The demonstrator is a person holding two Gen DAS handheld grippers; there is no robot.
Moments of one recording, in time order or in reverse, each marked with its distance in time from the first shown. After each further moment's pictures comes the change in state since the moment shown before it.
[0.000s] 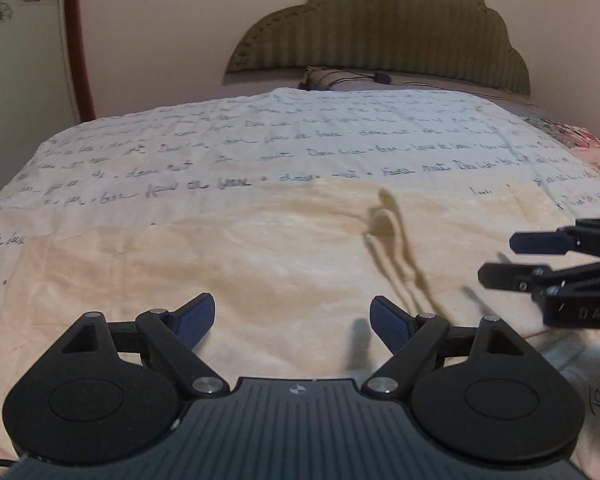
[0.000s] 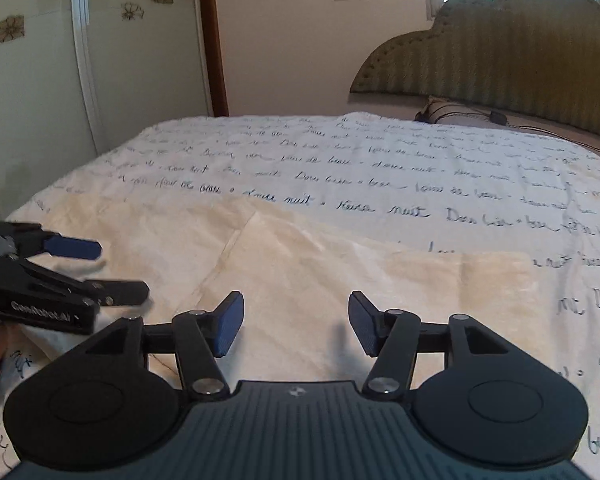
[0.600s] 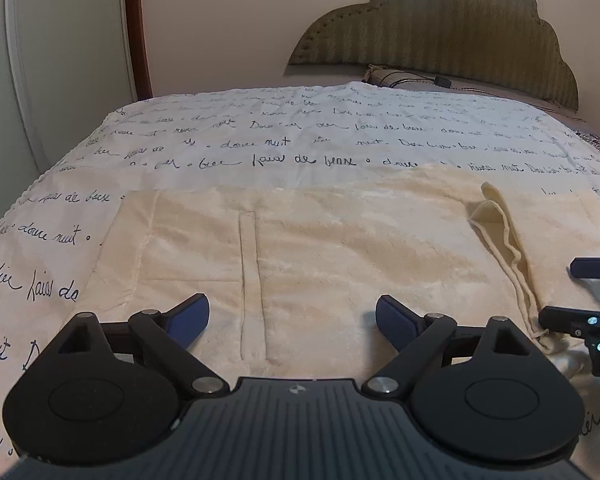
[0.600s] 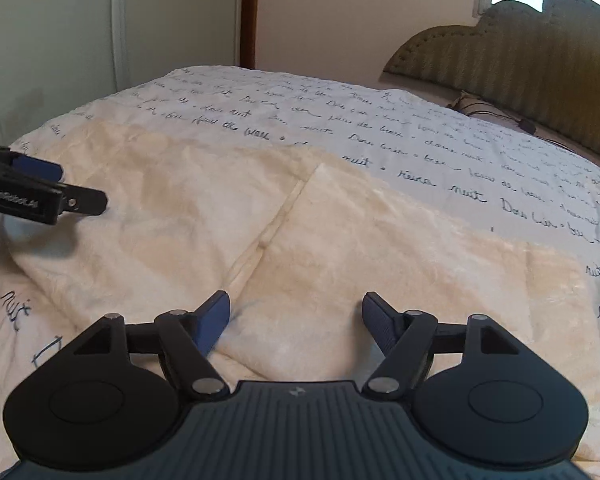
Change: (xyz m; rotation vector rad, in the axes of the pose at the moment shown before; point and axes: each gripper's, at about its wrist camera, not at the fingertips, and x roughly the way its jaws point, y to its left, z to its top) left arm -0.014 0.065 -0.024 -0.070 0.009 0.120; right arm 0.016 0.056 -0.020 -0.146 0.084 -0.005
